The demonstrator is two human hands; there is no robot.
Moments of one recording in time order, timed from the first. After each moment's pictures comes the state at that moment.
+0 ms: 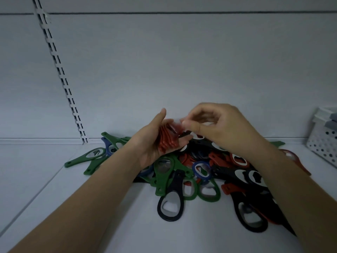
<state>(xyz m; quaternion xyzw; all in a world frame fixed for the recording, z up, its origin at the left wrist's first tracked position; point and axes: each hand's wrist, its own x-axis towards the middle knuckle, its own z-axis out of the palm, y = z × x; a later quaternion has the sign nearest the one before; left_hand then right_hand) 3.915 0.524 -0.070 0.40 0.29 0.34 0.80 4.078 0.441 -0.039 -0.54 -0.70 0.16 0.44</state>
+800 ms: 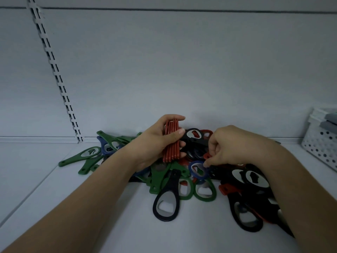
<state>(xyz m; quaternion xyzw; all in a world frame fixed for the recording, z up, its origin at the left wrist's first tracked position) 3.914 0.520 -0.082 0.60 0.26 0.32 0.69 4.102 0.441 -0.046 -0.74 -0.67 0.11 0.01</state>
